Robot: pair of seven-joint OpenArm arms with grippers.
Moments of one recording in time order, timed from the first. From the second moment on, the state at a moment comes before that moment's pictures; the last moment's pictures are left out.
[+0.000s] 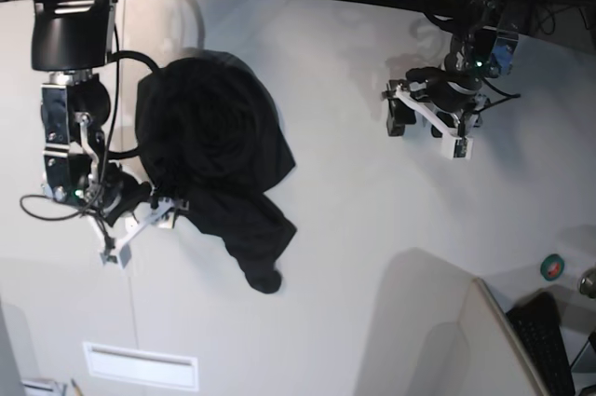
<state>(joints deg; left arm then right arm) 13.5 -24.1 11.4 80.7 -32.8 -0.8 20.2 10.1 5.9 2.1 75.5 18.0 2.4 -56.8</state>
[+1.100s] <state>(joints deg) -14.6 -3.4 41.1 57.4 -32.9 -0.7 19.6 9.5 8.0 8.2 84.0 26.9 5.4 -60.8</state>
